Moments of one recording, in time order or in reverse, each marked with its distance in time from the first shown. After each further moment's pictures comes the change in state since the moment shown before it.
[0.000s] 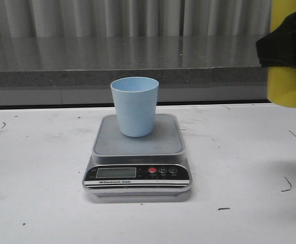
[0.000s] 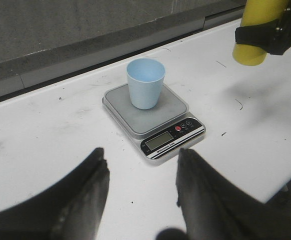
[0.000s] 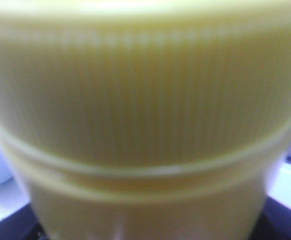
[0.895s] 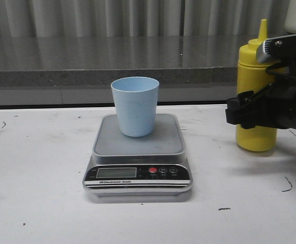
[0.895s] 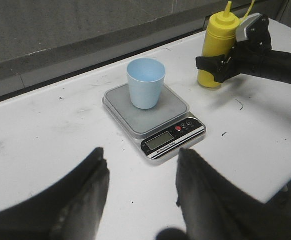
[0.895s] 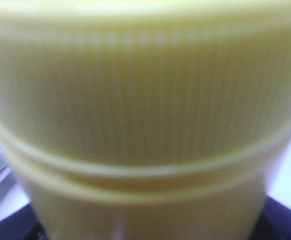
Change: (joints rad) left arm 0.000 0.000 0.000 0.000 0.000 0.000; right arm -0.002 0.653 -0.078 0.138 -0.606 -0.049
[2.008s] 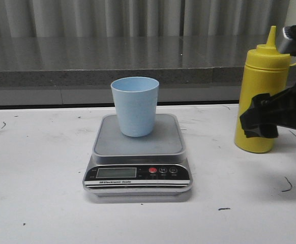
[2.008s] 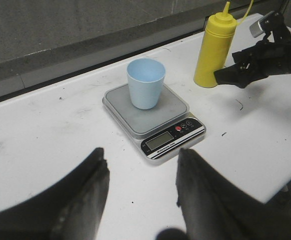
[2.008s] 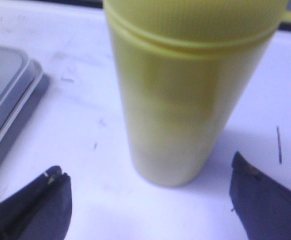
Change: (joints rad) left arm 0.000 0.000 0.000 0.000 0.000 0.000; right arm -0.002 -0.407 0.047 0.011 0.740 0.050
